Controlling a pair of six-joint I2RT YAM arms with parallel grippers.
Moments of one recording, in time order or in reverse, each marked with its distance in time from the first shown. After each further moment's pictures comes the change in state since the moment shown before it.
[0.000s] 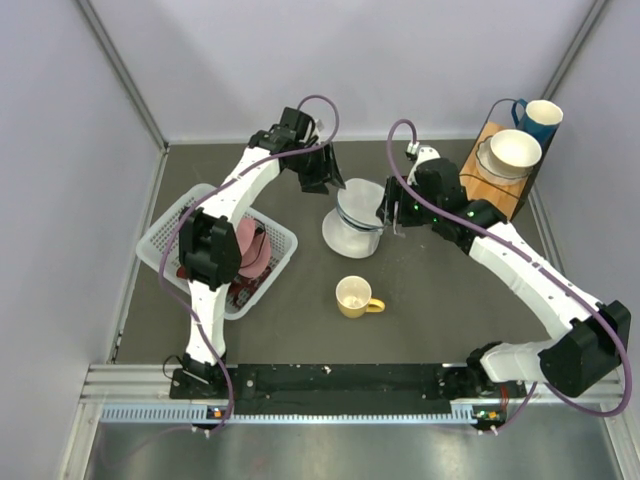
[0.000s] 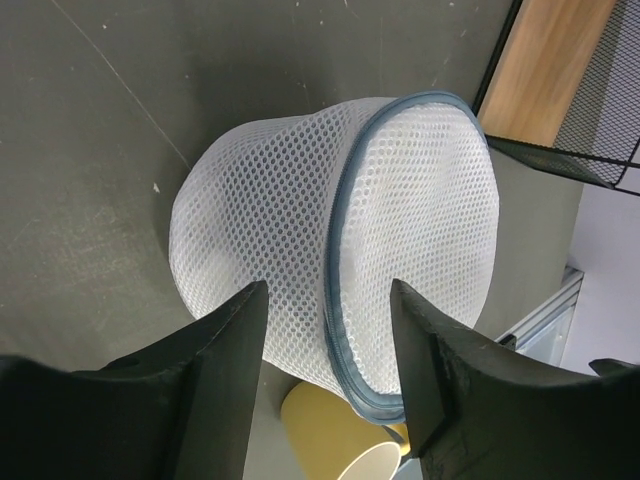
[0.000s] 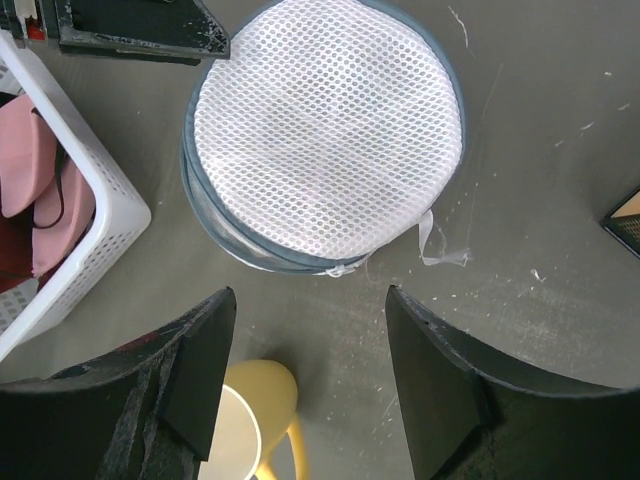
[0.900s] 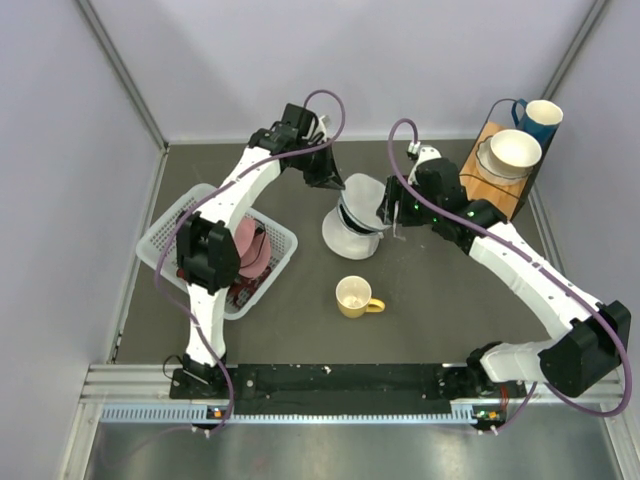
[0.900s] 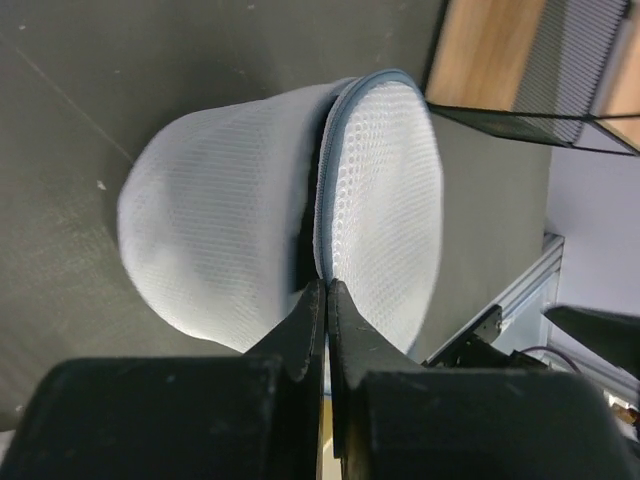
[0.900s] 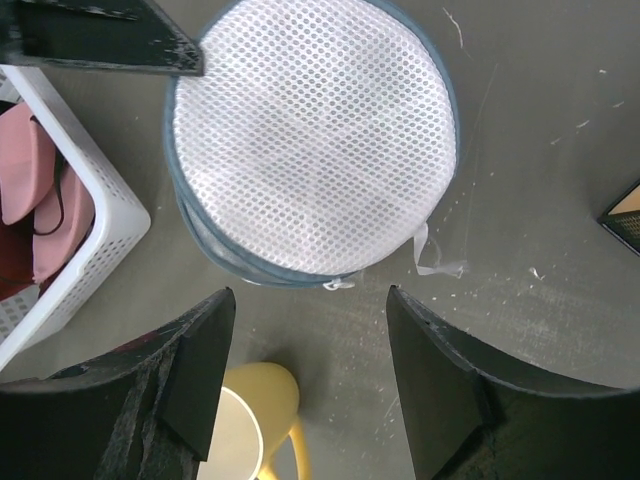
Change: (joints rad) left arm -0.020 -0.013 0.011 0.000 0.064 0.023; right arm 0.000 0.000 0.001 -0.002 0.009 0.013
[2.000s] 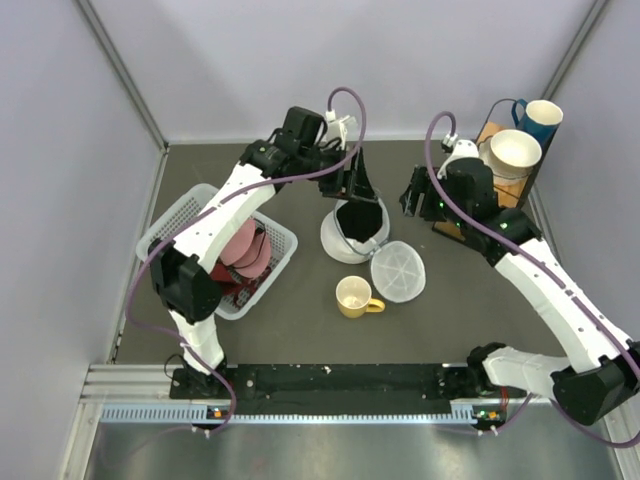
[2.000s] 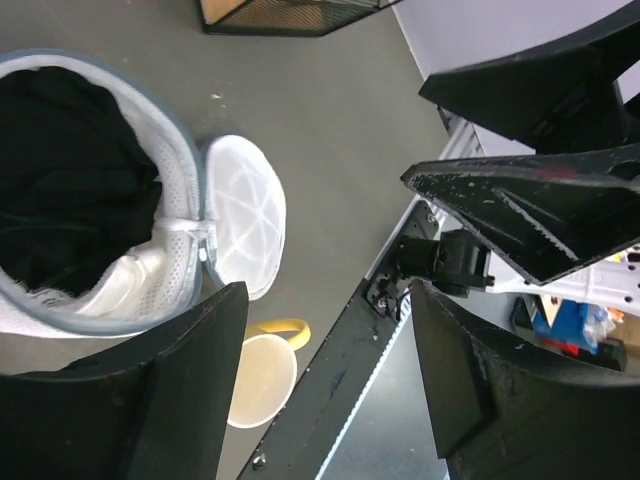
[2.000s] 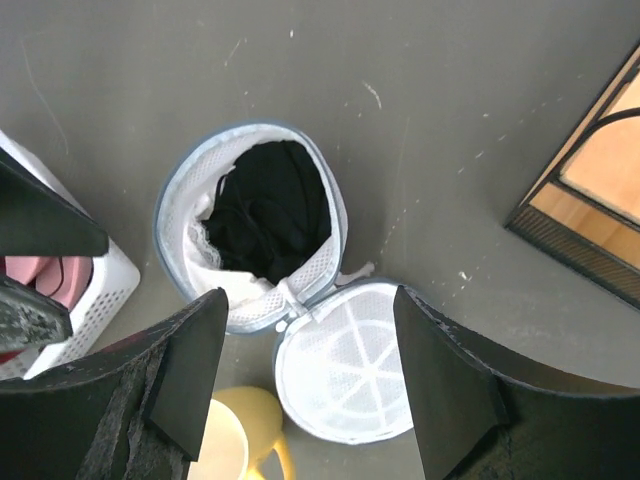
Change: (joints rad) left arm -0.157 -0.286 -0.160 0.086 0.208 0.083; right arm -0.051 -0.161 0.026 -0.057 0.142 0.012
